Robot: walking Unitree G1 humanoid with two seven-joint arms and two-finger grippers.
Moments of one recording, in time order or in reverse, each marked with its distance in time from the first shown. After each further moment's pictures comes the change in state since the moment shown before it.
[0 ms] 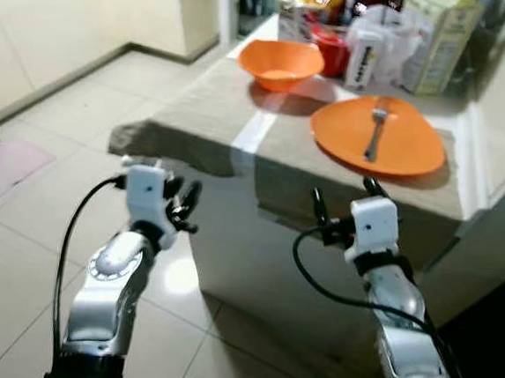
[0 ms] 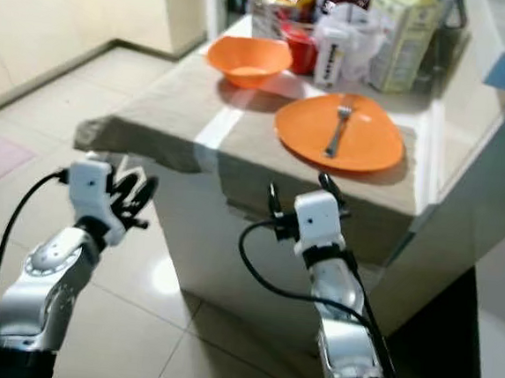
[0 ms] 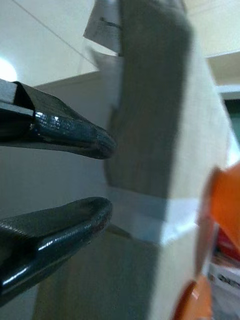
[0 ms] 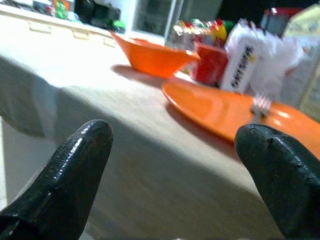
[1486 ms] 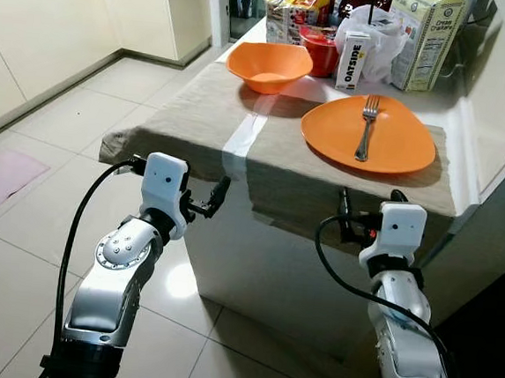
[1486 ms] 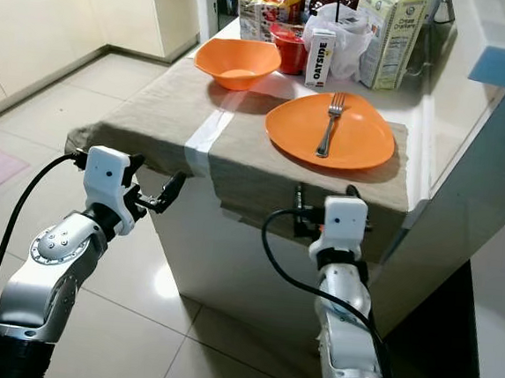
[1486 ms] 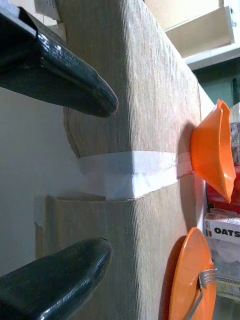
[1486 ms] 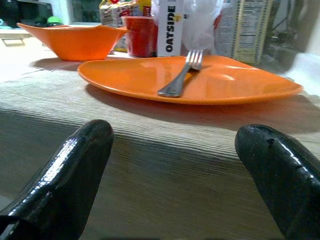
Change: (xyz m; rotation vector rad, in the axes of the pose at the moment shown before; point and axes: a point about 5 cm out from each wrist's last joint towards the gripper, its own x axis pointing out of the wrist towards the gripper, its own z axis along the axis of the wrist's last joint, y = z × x) left arm 0.008 -0.010 0.011 0.135 -0.019 -0.107; right arm -0.010 -0.017 -0.017 0.155 0.085 -0.225
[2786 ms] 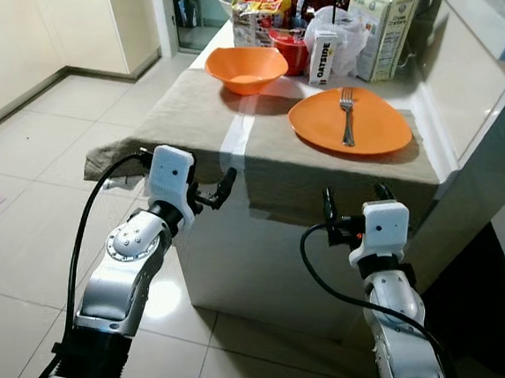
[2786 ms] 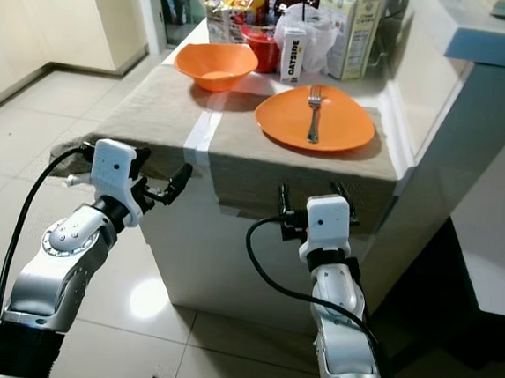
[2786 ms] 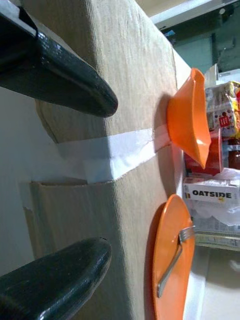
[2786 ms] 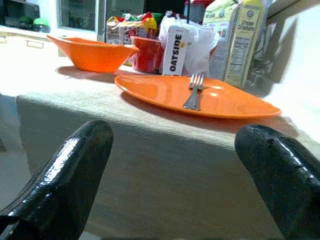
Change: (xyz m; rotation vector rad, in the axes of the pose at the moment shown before) left arm 0.012 -0.005 0.007 -0.015 -0.057 0.003; right arm 0.000 0.013 0.010 -0.089 -0.057 0.106
